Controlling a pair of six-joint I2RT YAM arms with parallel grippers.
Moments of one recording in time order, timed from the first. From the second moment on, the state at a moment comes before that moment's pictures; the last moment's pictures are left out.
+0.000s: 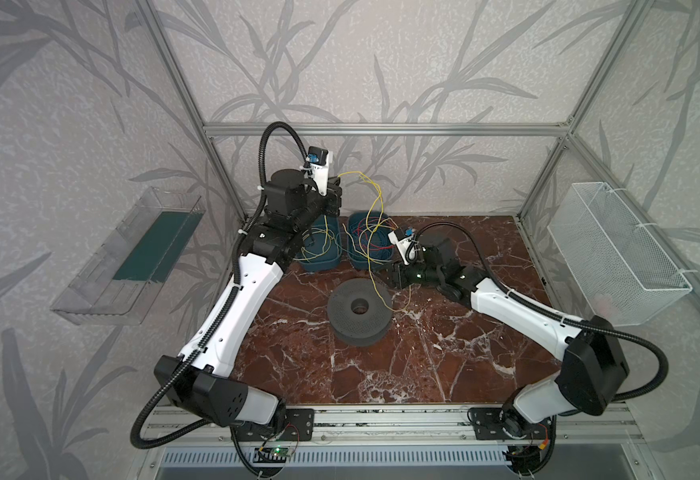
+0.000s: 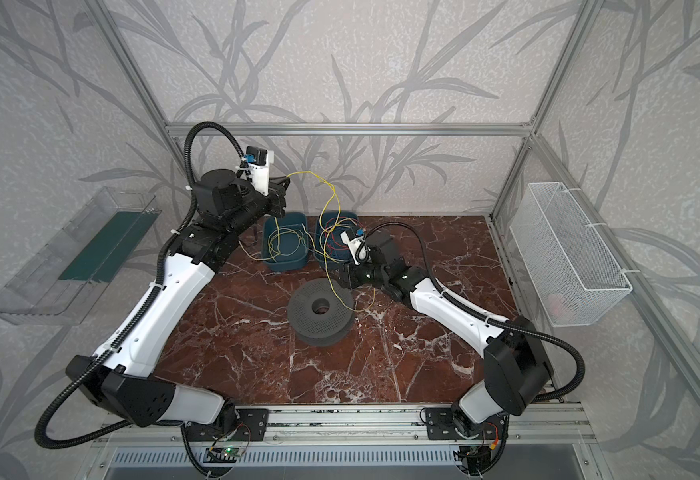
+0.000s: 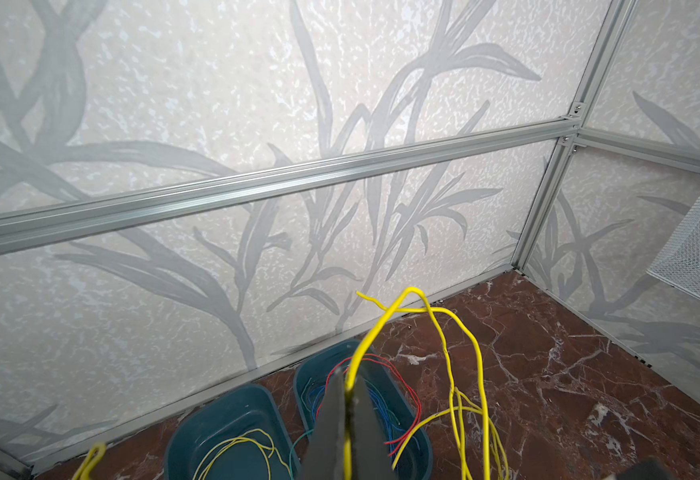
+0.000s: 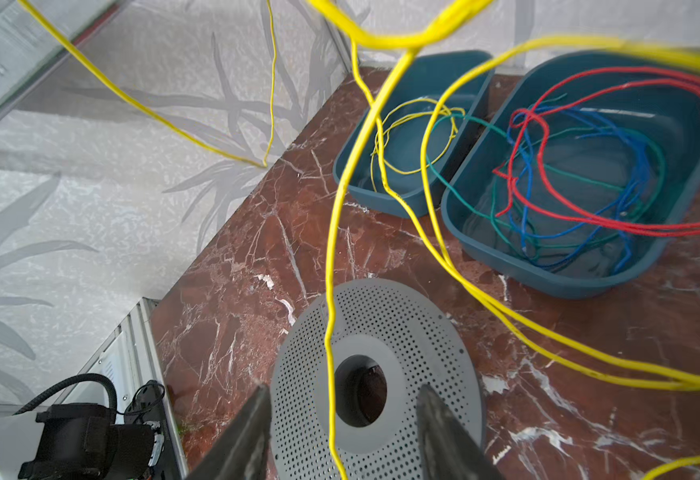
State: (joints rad) left arm -0.33 1.44 1.63 -0.30 0.10 0.03; right arm 0.64 1.48 1.16 -0.14 -0.35 0.35
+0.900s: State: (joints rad) left arm -0.33 1.38 1.53 -0.26 0.15 0.02; right arm 0.48 1.72 1.27 0.31 -0.45 1.20
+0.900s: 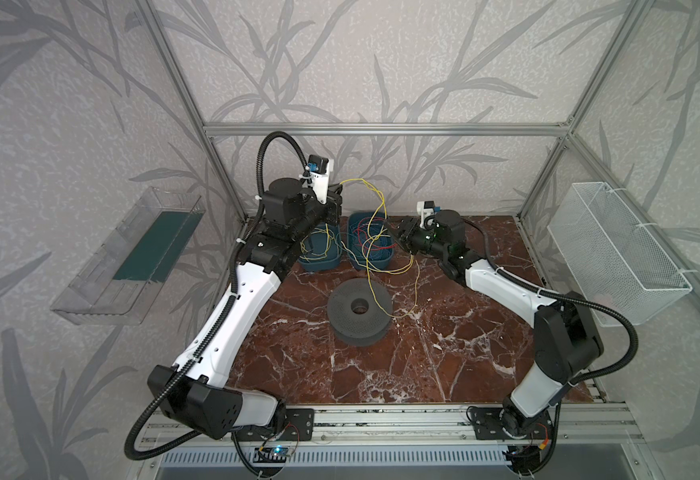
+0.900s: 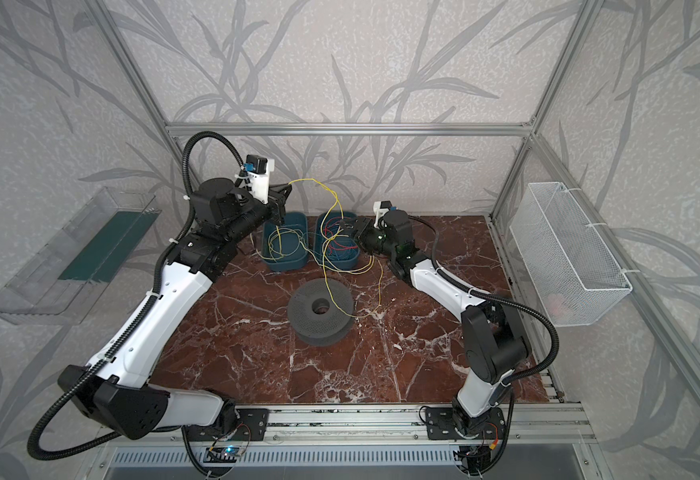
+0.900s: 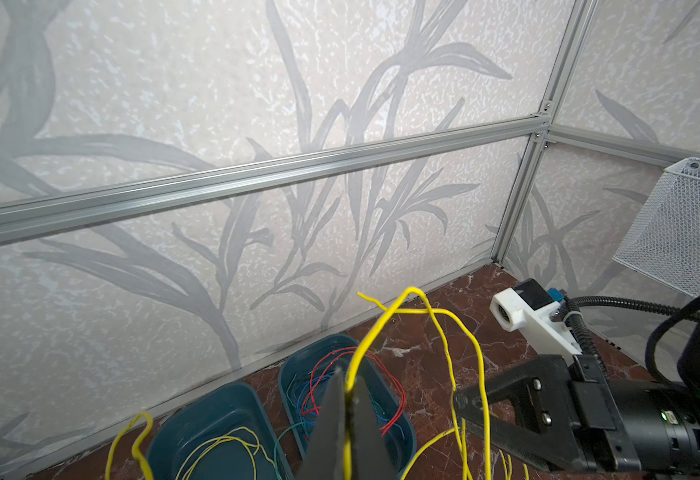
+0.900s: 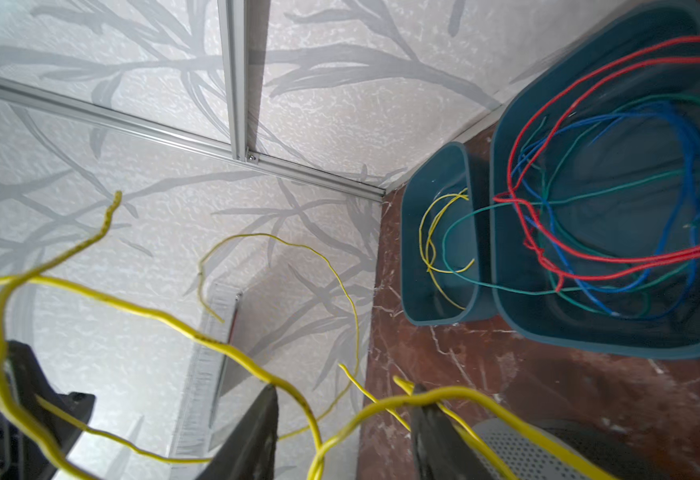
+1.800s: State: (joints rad) left arm -0.33 1.38 1.45 -0.27 0.05 0.12; right arm 0.45 1.63 1.23 0.35 -0.47 1.21
